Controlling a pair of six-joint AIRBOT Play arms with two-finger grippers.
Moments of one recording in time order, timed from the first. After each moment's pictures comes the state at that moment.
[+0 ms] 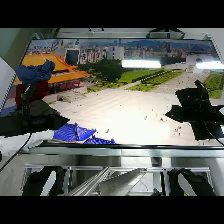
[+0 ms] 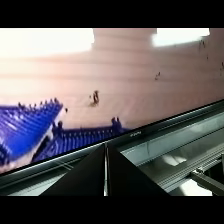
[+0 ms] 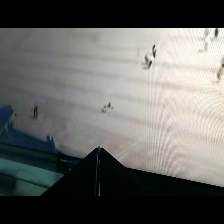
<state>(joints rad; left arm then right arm) 0.13 -0.63 0.78 -2.24 1.39 1.80 -0.16 -0.88 0.85 -0.96 1.29 1.45</state>
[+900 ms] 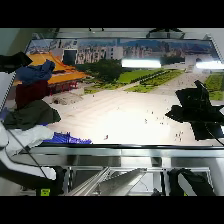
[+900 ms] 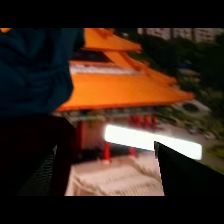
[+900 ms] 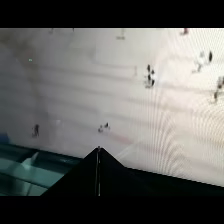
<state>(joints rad) 0.41 -1.74 1.92 -1.95 1.09 1.82 -0.16 -0.88 0.85 -0.96 1.29 1.45</state>
